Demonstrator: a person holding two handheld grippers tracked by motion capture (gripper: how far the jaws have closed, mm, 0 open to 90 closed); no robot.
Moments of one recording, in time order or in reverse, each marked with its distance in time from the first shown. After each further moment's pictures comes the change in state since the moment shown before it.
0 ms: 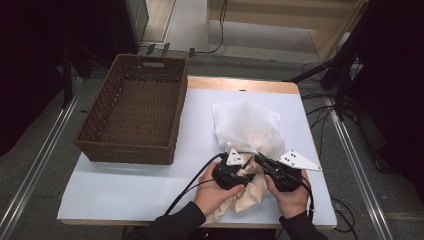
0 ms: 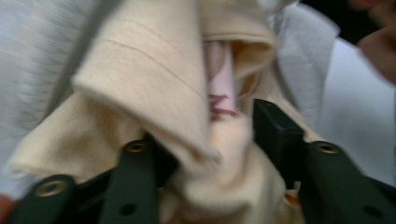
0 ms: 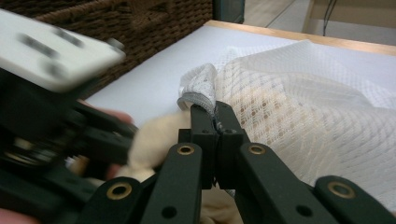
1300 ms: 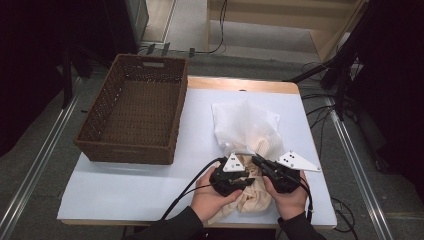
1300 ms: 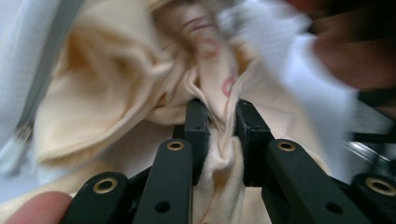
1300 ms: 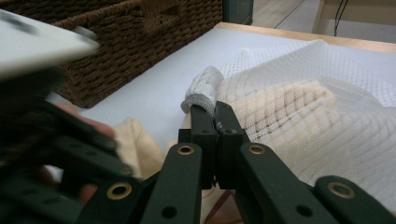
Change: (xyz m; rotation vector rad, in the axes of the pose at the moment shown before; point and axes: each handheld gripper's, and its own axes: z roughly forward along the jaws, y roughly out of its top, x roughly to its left) left arm -0.010 -0.003 -0.003 0.042 -0.033 0.016; right arm 0.006 0.000 0.000 -0.005 0.038 0.011
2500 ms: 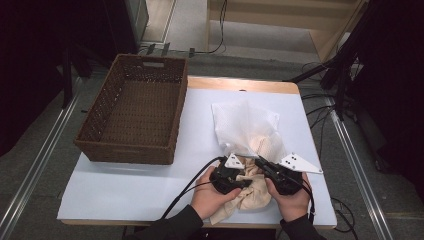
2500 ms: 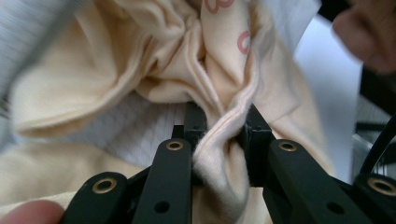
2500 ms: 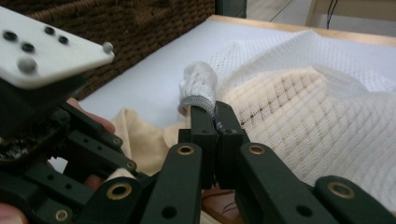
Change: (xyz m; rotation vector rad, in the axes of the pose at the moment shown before) left arm 0.004 0.002 -0.005 0.032 -0.044 -0.019; right arm -0.003 -0.004 -0.005 0.016 -0.028 0.002
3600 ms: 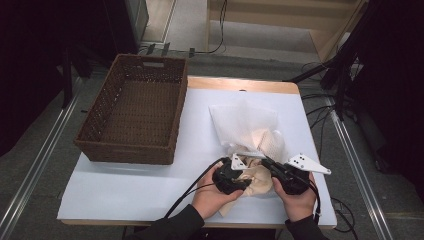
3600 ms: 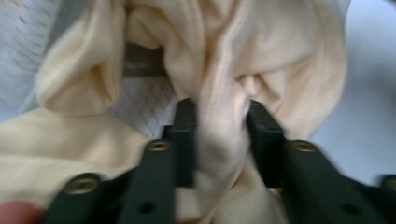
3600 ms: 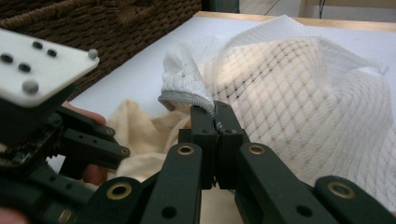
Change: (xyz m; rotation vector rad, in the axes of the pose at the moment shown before) left arm 0.001 -0.003 0.016 0.056 0.114 0.024; right arm -0.018 -0.007 -0.005 0.003 -0.013 0.049
